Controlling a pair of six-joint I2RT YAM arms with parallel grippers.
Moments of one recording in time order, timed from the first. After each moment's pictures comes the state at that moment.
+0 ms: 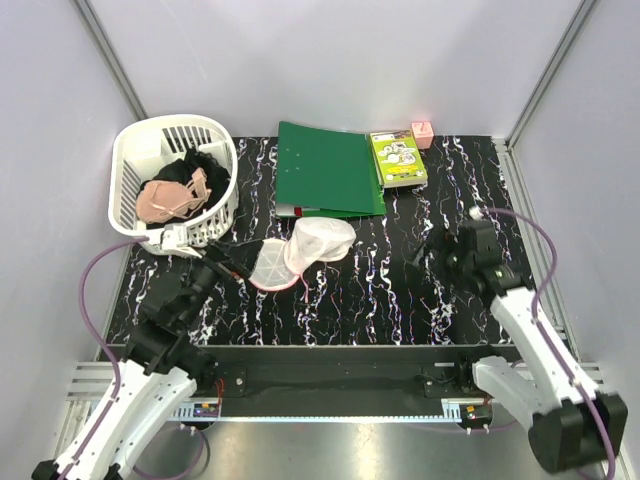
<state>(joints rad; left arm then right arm) -0.46 0.36 0.48 -0.10 -0.02 -0.68 0.21 0.84 0.68 -0.65 -0.09 0.76</state>
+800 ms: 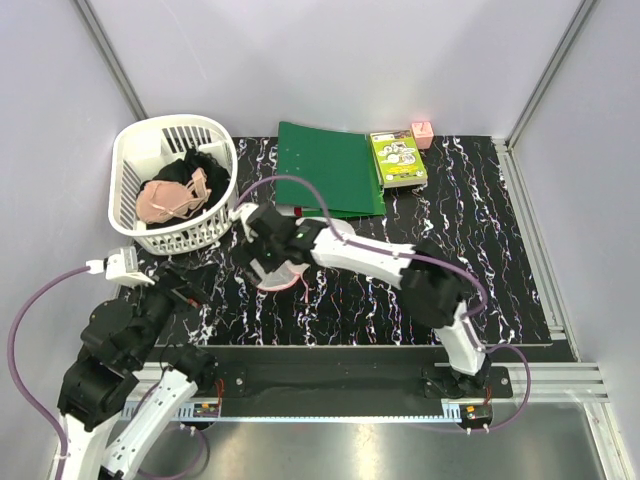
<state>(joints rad) -0.46 0.22 0.89 -0.83 -0.23 -0.64 1.04 2.07 1.76 -0.45 -0.03 0.21</state>
